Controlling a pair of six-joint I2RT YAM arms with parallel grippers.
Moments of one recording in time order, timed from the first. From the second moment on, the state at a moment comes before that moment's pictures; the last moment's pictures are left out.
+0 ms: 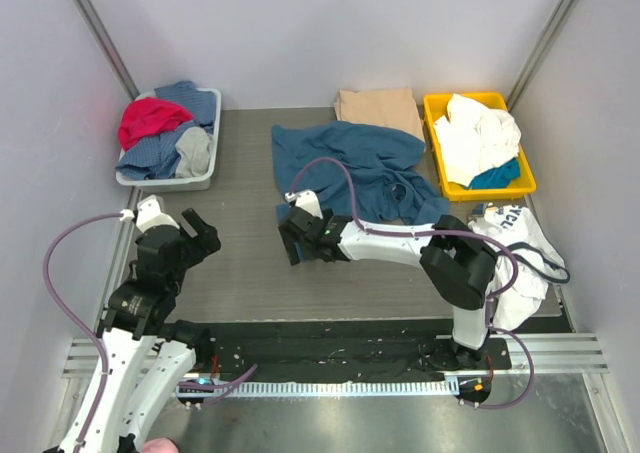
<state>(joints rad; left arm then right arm) -0.27 0.51 0.75 -0.75 -0.35 -0.60 1.04 1.89 1.29 -0.41 0.40 0.55</state>
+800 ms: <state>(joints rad) -0.27 0.52 0.74 -0.75 -0.31 -0.60 0.38 1.79 1.29 -0.42 0.51 0.40</state>
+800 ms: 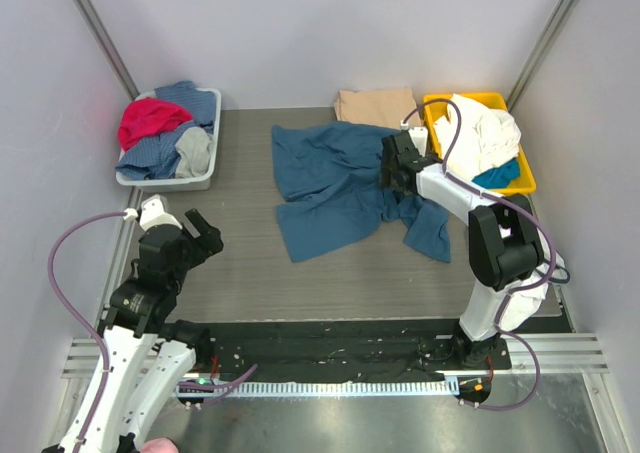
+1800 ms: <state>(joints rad) -0.27 0.51 0.73 -0.75 -0.29 -0.61 1.01 1.81 1.19 -0.34 0.29 0.41</state>
